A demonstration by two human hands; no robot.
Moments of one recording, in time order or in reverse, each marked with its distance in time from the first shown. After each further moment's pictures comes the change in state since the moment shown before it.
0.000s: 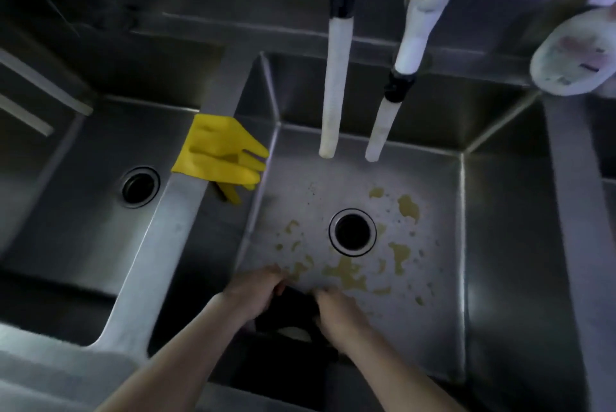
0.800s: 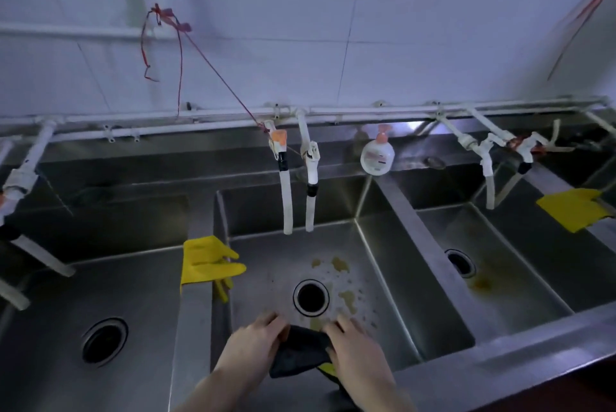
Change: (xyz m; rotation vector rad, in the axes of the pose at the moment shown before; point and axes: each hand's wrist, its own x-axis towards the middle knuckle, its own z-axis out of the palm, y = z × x) left_hand -0.115 0.010 -0.094 0.107 0.238 0.450; right_hand -0.175 -0.113 -0.053 0.006 0.606 0.299
